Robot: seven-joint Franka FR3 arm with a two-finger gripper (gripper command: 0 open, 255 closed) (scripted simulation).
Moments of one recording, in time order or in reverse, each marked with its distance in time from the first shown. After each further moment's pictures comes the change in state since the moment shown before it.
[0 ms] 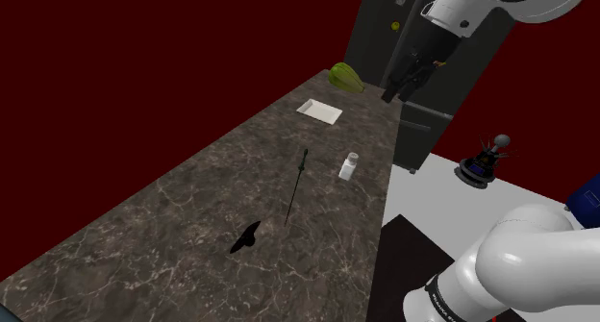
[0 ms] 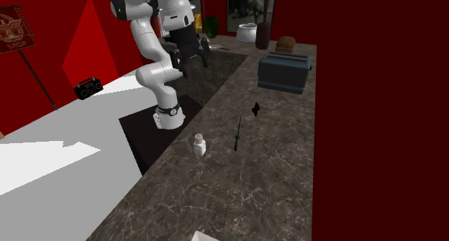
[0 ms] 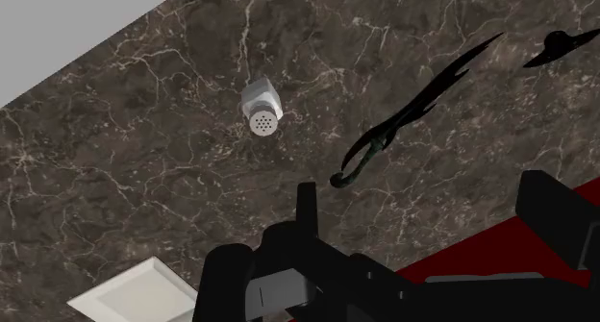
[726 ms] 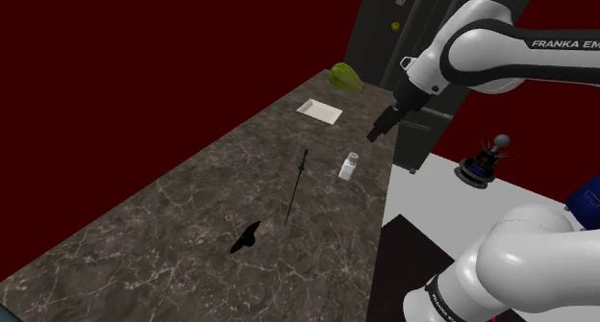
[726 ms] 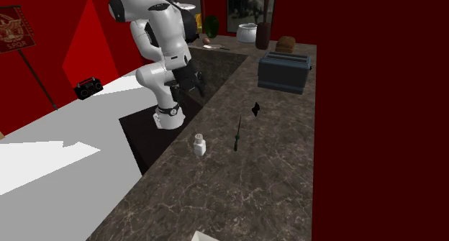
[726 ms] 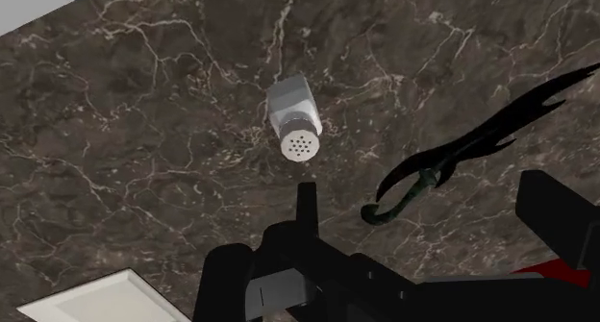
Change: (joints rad) arm 0.009 -0.024 -0.077 -0.327 -0.039 0.370 -0.207
